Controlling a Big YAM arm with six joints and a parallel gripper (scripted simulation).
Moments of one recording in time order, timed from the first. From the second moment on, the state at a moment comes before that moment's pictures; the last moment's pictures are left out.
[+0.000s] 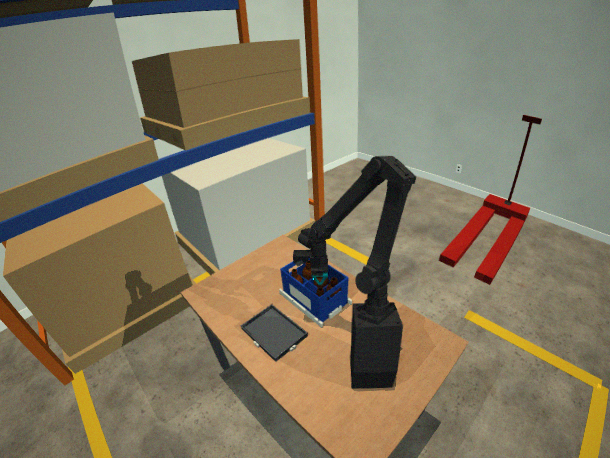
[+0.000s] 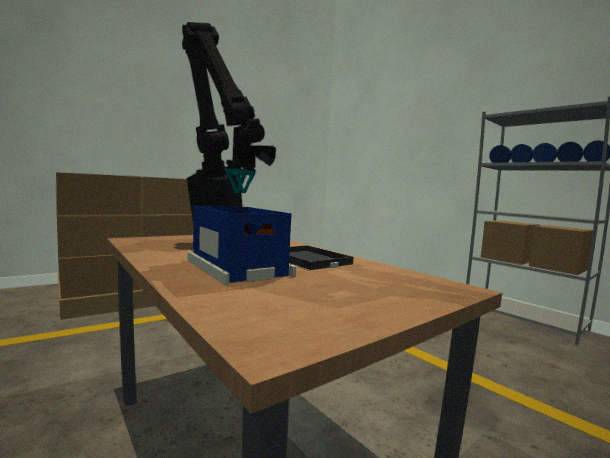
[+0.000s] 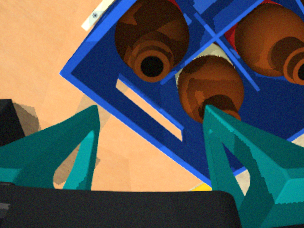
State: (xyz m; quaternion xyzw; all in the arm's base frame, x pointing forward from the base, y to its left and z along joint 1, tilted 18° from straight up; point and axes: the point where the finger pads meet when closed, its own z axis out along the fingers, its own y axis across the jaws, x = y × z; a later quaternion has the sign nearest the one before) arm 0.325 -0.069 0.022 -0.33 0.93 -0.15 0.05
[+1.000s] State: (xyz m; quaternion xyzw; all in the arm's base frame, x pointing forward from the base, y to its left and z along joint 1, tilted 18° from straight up) arm 0.332 -0.076 -0.009 -0.33 0.93 -0.15 0.05
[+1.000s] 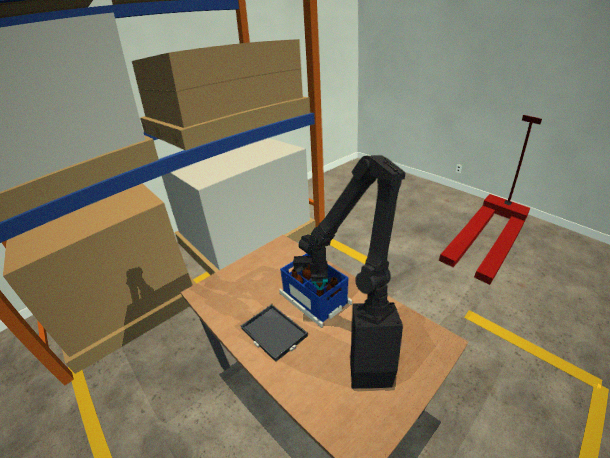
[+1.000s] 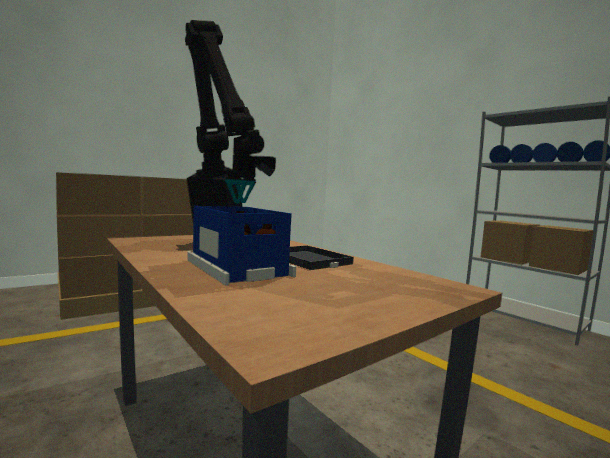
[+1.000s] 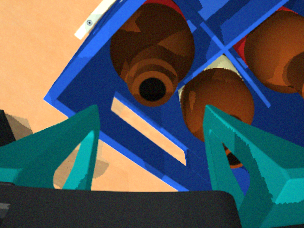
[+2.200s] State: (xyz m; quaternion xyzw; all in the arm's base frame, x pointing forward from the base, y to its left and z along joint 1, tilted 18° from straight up) arm 0.335 -0.078 -0.015 -0.33 0.93 -0.15 0.05
